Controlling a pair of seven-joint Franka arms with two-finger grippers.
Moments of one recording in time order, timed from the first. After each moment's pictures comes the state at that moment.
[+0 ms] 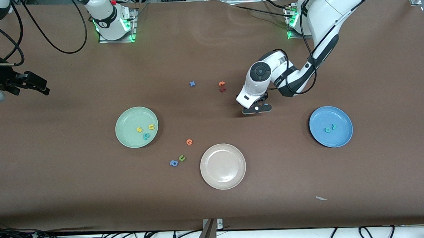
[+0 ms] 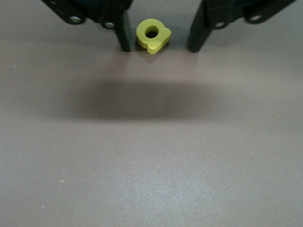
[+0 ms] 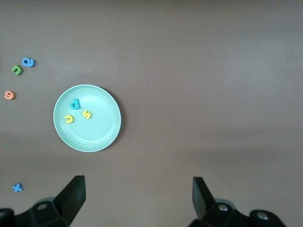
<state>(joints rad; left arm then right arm) -0.01 0.63 -0.62 -2.05 0.48 2.42 -1.03 -0.03 -0.01 0.01 -1.71 0.01 1.72 0.02</state>
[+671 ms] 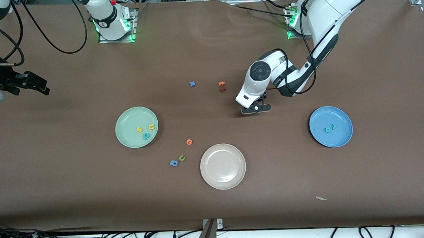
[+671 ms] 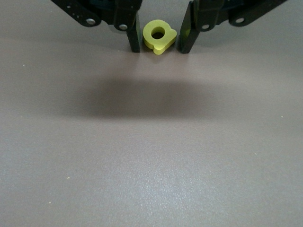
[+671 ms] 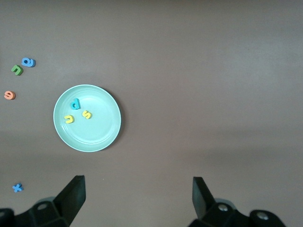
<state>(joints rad) -0.01 0.63 -0.62 -2.04 0.48 2.43 -1.05 -0.03 -0.01 0.01 -1.71 0.01 1.72 0.02</state>
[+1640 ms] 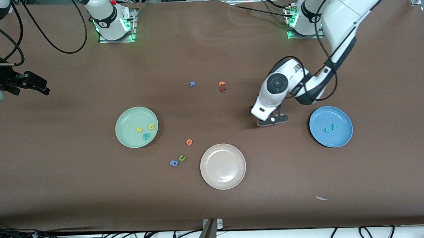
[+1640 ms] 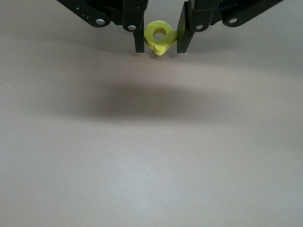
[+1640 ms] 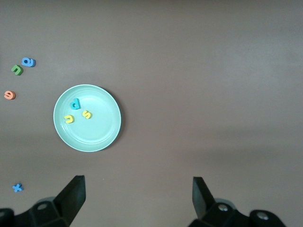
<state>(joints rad) 0.11 0.63 -0.60 -1.94 0.48 2.29 -0.94 -0.03 -0.01 0.01 -1.71 0.01 1.72 0.02</state>
